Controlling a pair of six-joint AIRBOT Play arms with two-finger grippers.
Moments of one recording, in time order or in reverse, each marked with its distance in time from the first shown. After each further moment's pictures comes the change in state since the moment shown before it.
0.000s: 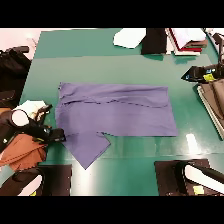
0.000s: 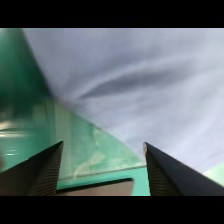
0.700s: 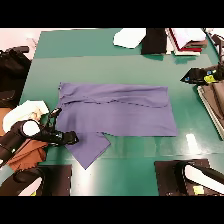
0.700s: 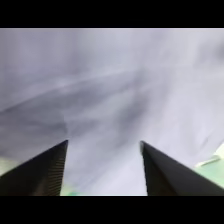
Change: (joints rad) left arm -0.149 0.023 -0.073 -0.135 0.172 -0.043; right arm 0.000 0.006 0.000 0.004 0.056 0.000
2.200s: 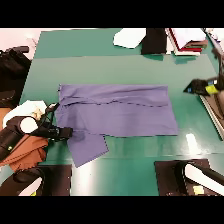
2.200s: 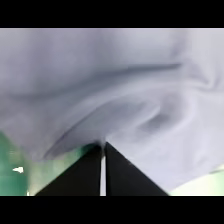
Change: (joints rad) left arm -0.003 0.004 0.100 0.119 -0.009 -0.036; right arm -0.121 0.047 -0.190 -0.035 0.066 -0.027
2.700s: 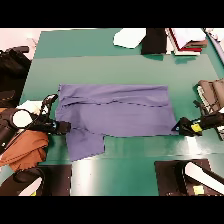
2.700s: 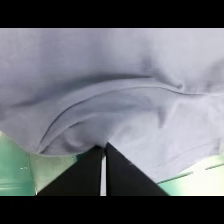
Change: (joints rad) left arm 0.000 0.002 0.092 0.017 -0.037 0.037; right arm -0.146 -0.017 -0.511 0.079 -0.043 -0.060
